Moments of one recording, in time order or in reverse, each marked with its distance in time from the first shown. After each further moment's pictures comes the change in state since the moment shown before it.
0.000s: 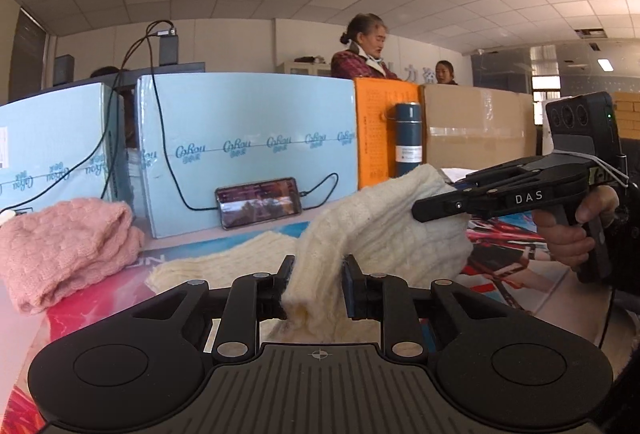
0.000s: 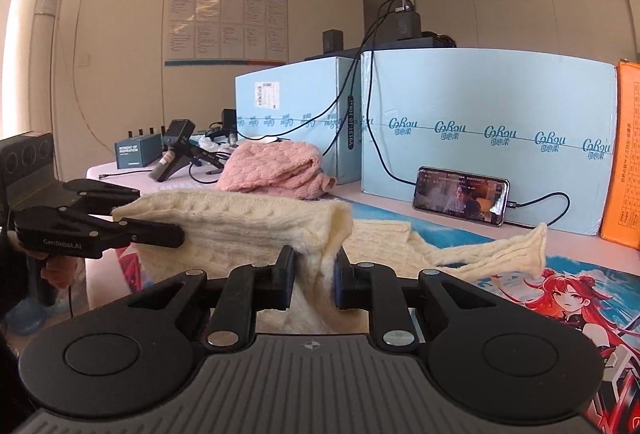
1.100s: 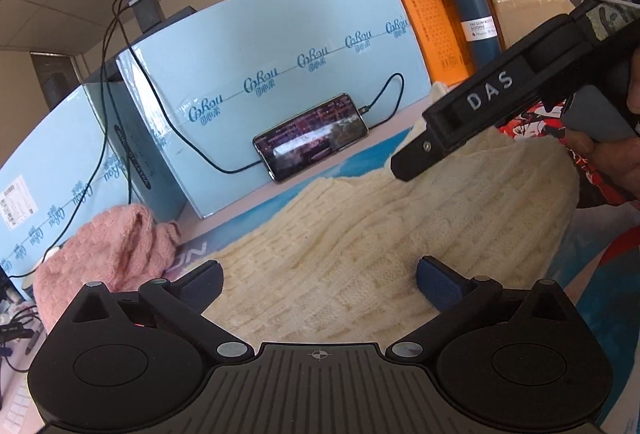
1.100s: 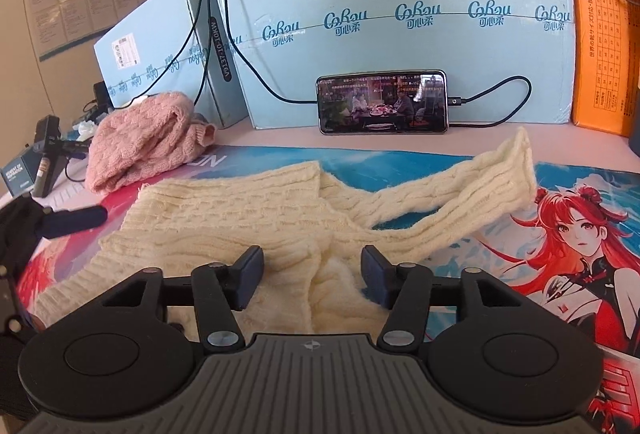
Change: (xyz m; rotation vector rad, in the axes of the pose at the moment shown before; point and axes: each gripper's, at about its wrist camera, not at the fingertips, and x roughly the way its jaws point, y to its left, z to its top) left arm 0.115 -0.038 -0.001 0.256 0.291 0.276; right arm 0.102 -0.066 0.003 0.330 0.210 -0.217
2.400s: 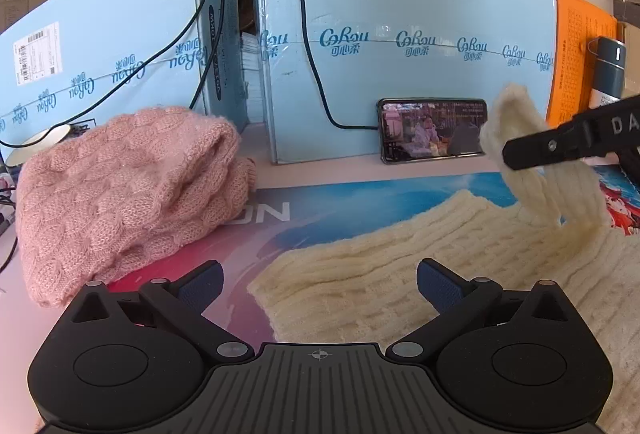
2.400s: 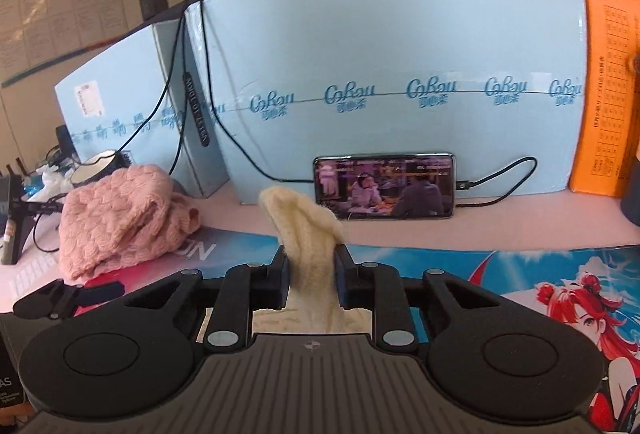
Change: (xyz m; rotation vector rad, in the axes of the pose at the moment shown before) left arm 0.070 0.125 -0.008 -0.416 0.106 0.001; right arm 0.056 0.068 0.073 -0.048 0.013 -0.128
